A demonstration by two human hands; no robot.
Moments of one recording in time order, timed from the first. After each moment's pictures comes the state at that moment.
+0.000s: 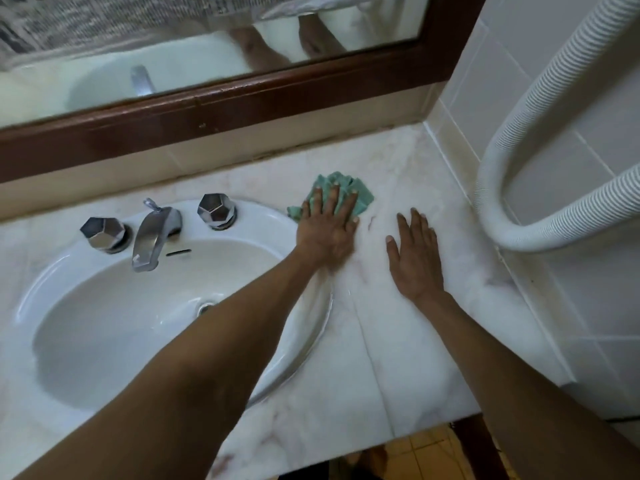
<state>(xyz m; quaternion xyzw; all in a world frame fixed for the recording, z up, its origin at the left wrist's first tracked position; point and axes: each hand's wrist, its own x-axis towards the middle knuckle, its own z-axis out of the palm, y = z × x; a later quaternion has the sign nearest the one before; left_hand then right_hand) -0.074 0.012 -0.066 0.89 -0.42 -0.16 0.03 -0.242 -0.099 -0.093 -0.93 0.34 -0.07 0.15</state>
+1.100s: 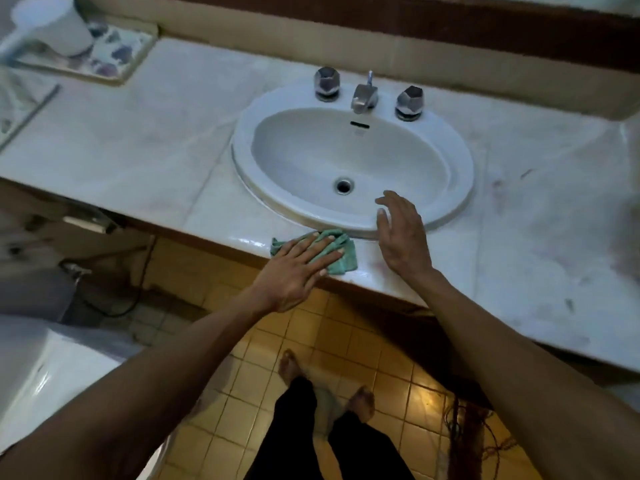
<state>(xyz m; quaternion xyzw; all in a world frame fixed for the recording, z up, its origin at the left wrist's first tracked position) -0.300 0.449 -0.066 0.92 -0.37 -0.12 0.08 -0.289 0.193 -0.038 -0.93 0.02 -0.11 0.34</state>
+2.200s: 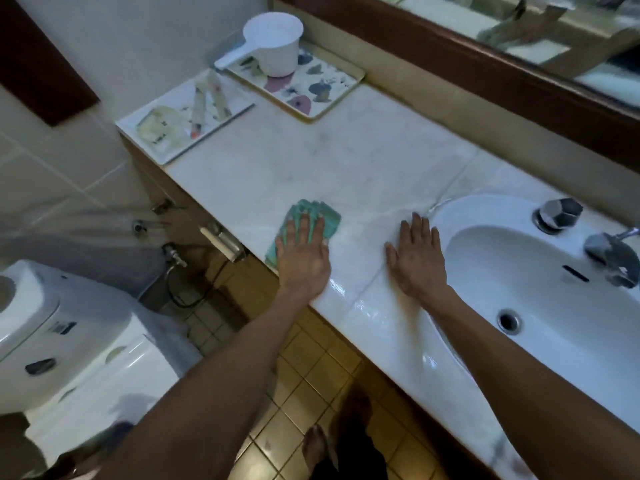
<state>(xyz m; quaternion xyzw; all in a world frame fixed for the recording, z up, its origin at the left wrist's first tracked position) -0.106 0.719 -0.077 0.98 0.14 -0.03 0.14 -0.033 0.507 -0.066 -0.99 -0.14 0.04 0.06</state>
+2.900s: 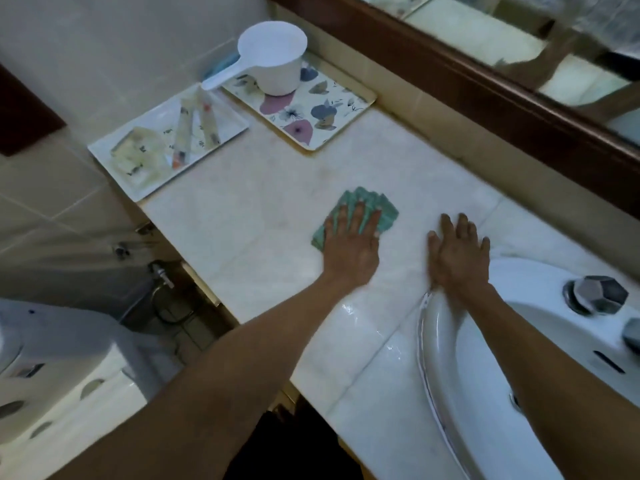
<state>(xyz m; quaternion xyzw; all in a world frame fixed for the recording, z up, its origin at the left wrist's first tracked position) 0.073 0.691 -0.081 0.98 0.07 0.02 0.18 0.136 0.491 -0.069 -1.00 -0.05 0.07 0.05</state>
